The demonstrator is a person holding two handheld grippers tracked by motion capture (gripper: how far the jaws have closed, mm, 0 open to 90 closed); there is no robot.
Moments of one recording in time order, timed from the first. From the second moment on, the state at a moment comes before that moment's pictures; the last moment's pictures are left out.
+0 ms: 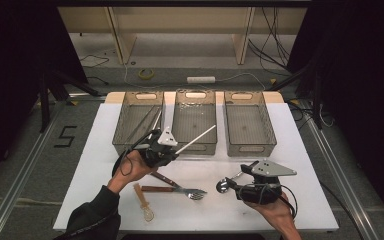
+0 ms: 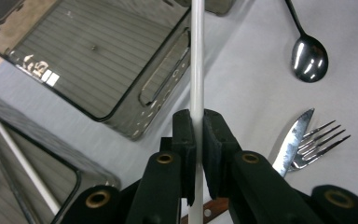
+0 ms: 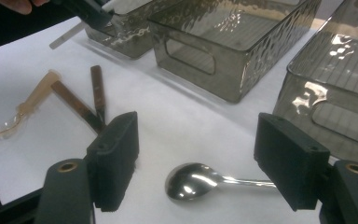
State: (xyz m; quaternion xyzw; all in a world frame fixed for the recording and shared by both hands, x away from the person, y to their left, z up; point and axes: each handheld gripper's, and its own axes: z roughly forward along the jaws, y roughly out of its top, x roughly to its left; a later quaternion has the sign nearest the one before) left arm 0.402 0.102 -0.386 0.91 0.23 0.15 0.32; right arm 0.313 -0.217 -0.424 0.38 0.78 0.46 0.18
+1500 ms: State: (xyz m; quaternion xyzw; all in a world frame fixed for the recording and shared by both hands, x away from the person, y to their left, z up) left arm 0.449 0.217 -0.357 0.79 0.42 0.20 0.40; right arm 0.312 -0.211 -0.427 0.37 0.79 0.46 0.17
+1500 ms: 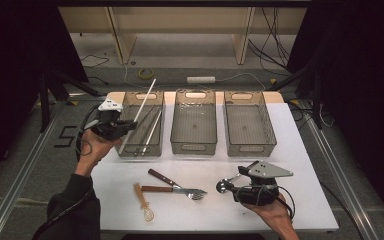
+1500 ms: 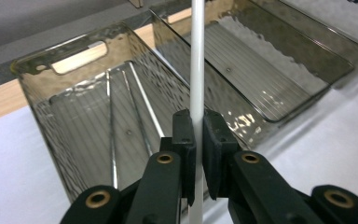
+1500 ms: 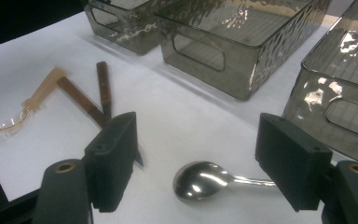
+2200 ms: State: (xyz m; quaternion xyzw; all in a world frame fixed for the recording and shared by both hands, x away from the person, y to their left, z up) left arm 0.499 0.226 -0.363 0.76 0.47 0.22 0.39; right arm 0.311 -0.209 -0.427 0.37 0.79 0.46 0.17
